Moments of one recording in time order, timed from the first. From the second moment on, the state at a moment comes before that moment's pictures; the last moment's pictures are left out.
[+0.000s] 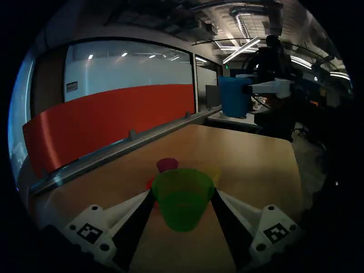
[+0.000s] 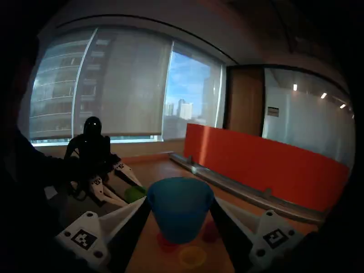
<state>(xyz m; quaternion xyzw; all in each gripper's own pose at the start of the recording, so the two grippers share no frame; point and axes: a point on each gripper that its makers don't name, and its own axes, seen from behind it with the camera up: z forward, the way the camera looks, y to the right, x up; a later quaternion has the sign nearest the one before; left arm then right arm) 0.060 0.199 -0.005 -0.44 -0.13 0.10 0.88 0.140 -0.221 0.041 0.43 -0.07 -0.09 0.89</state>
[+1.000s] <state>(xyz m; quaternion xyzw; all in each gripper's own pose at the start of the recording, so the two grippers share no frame) -0.002 0.192 -0.001 -0.44 -0.24 0.16 0.85 0.043 -0.222 0.016 0.47 -0.16 -0.14 0.86</state>
